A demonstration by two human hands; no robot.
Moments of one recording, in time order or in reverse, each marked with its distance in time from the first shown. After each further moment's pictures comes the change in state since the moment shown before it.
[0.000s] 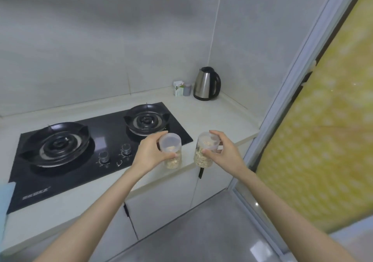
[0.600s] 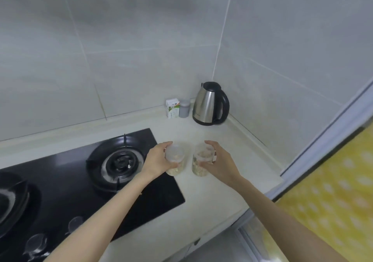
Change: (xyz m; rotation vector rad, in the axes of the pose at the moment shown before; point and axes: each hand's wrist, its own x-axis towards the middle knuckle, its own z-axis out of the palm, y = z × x) left_hand 0.310 -0.052 0.112 0.006 -0.102 -0.156; right_hand 0.300 0.118 0.003 -0.067 -0.131 0.116
